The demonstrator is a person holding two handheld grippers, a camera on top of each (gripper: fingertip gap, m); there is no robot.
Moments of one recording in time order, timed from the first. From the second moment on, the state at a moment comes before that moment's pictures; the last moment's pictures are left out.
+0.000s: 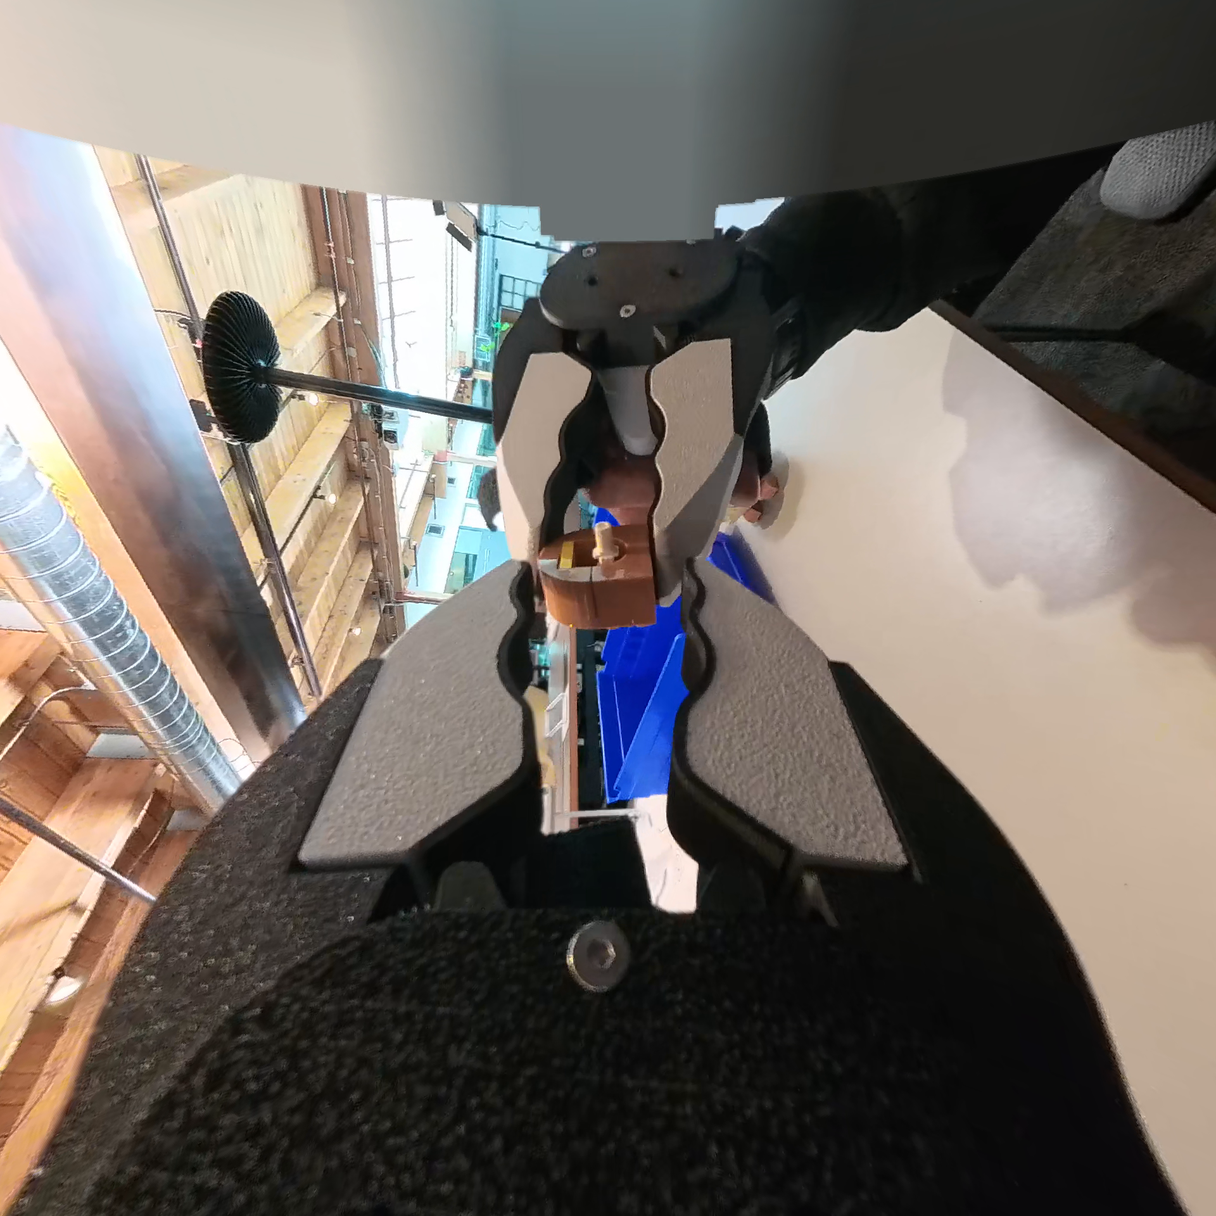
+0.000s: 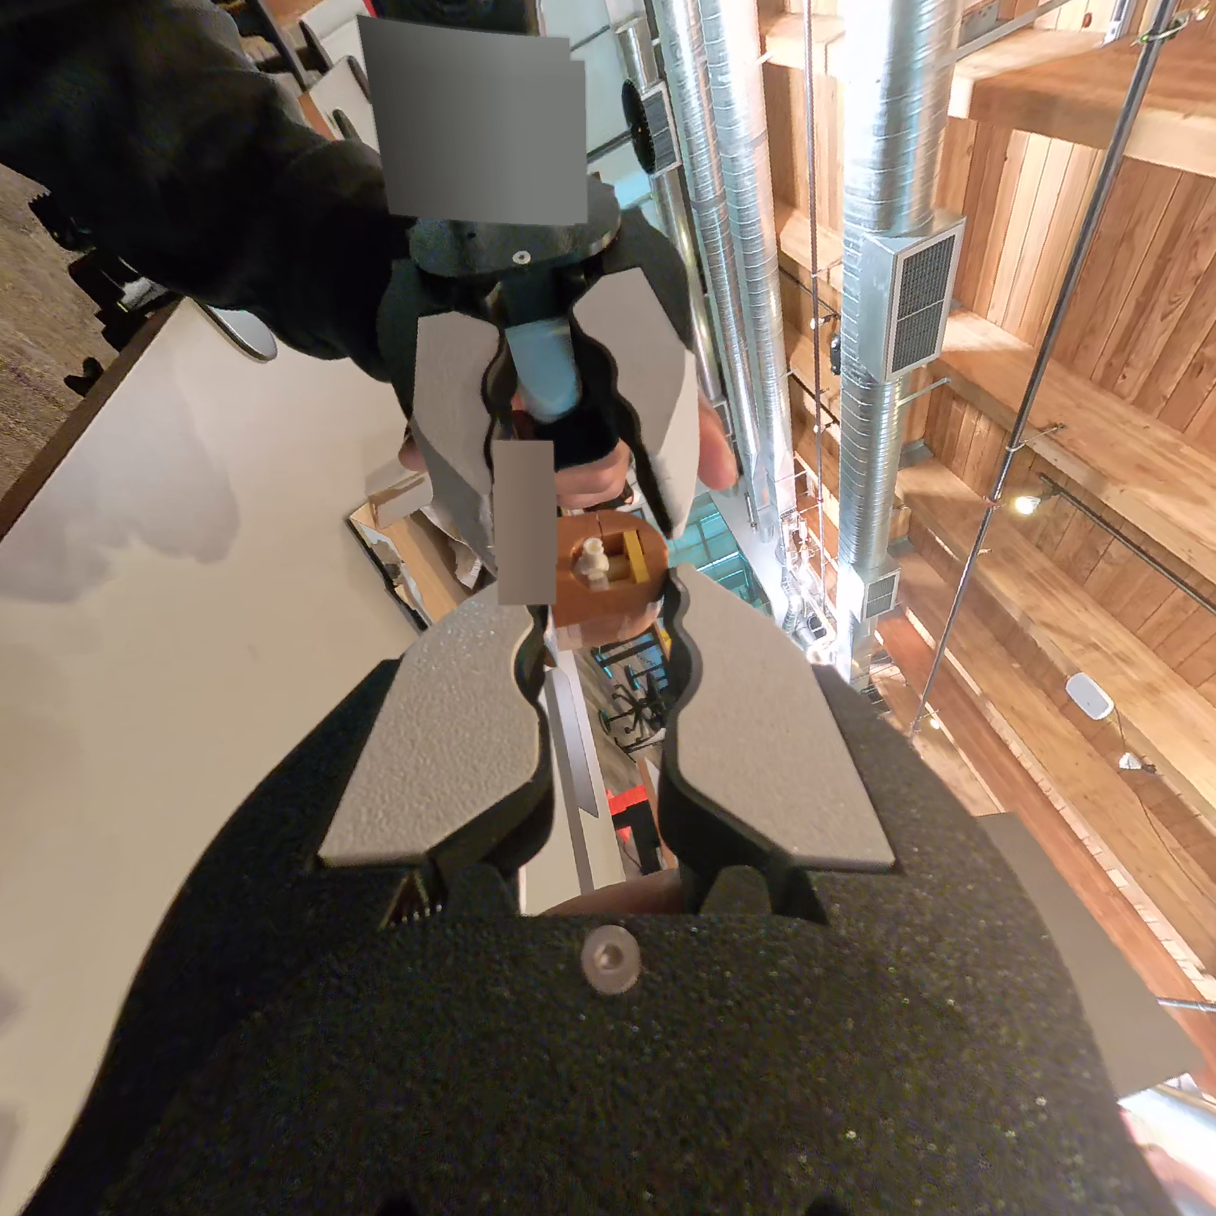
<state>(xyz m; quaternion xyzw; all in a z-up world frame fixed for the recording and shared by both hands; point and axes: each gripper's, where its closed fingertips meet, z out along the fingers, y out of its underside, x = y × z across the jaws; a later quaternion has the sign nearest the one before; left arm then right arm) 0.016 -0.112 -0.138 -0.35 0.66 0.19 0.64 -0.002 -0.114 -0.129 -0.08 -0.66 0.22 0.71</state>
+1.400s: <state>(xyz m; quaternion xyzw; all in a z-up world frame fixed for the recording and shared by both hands) 0.017 -0.119 -0.139 -0.36 0.66 0.15 0.64 -0.002 -0.121 -0.129 -0.08 -0.67 0.23 0.70</state>
